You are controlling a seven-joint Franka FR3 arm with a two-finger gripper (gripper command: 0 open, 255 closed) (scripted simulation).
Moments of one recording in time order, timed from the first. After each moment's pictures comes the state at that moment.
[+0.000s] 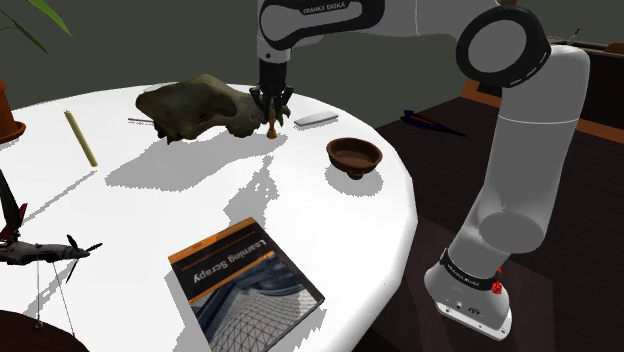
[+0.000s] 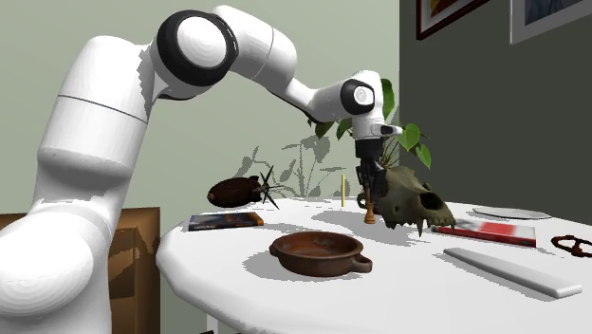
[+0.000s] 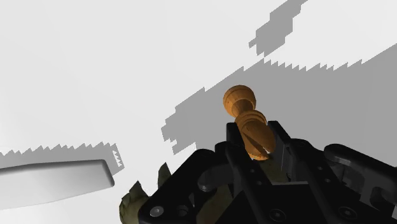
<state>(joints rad) 0.04 0.26 0.09 -1.54 -0.03 1.87 0.43</state>
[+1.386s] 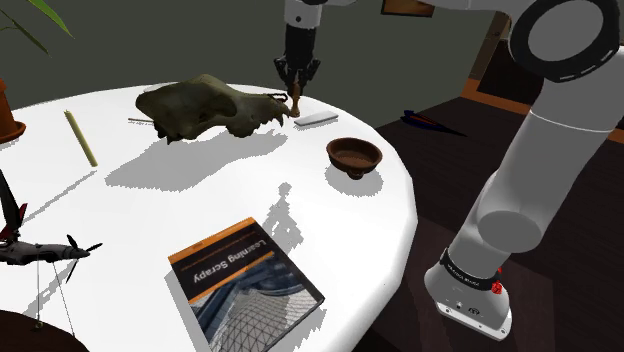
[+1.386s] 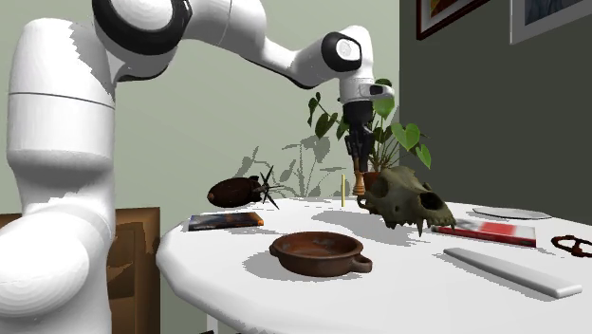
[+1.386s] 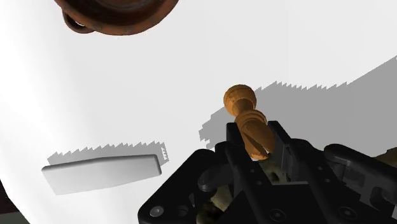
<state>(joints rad) 0.01 0.03 0.07 -1.62 0.00 1.72 0.38</state>
